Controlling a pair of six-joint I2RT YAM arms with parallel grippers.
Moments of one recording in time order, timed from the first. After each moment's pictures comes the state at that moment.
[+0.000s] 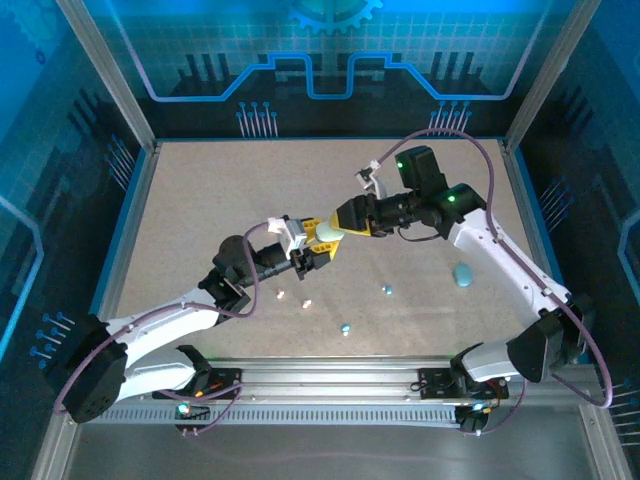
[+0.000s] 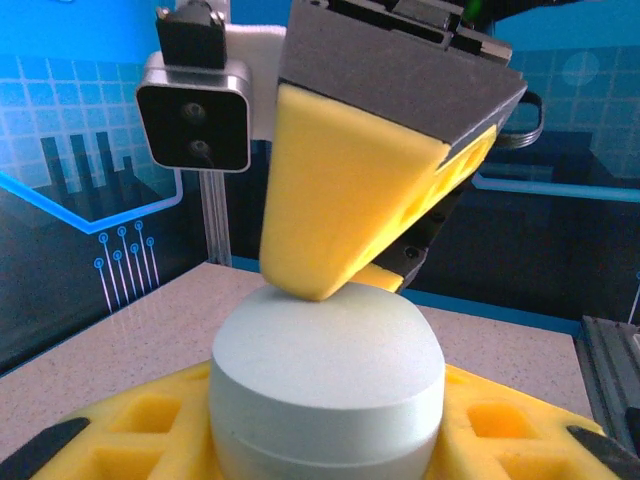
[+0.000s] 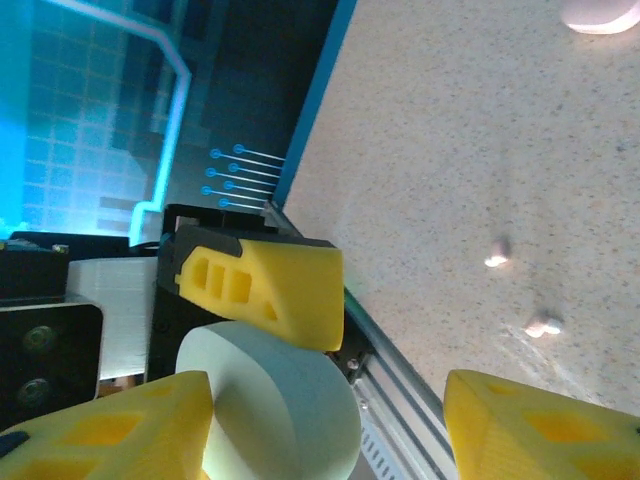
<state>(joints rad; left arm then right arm) -0.68 1.15 0.53 0.76 0.39 -0.04 0.46 1.40 1.37 -0.74 -0.88 0.54</state>
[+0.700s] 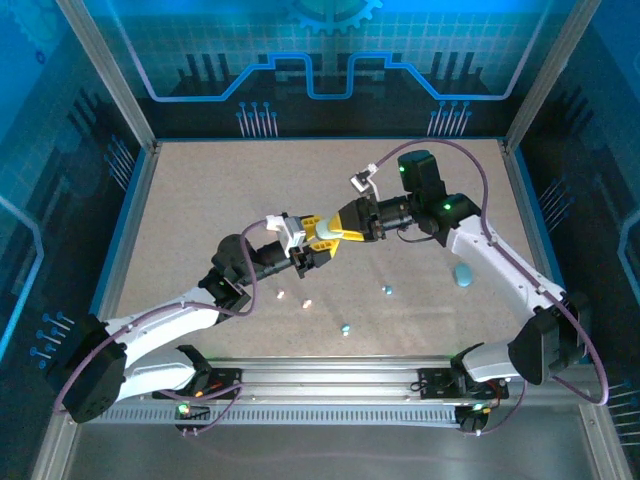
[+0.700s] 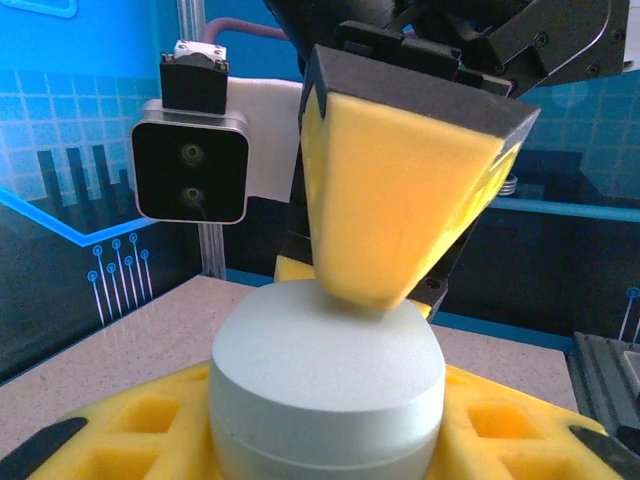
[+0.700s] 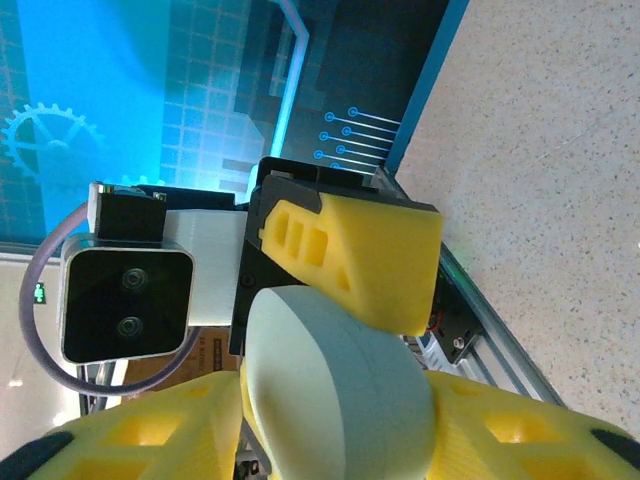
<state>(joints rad) -0.68 1.15 0.55 0.78 0.41 -0.07 0.45 1.39 1.25 -0.49 -1.14 0.71</state>
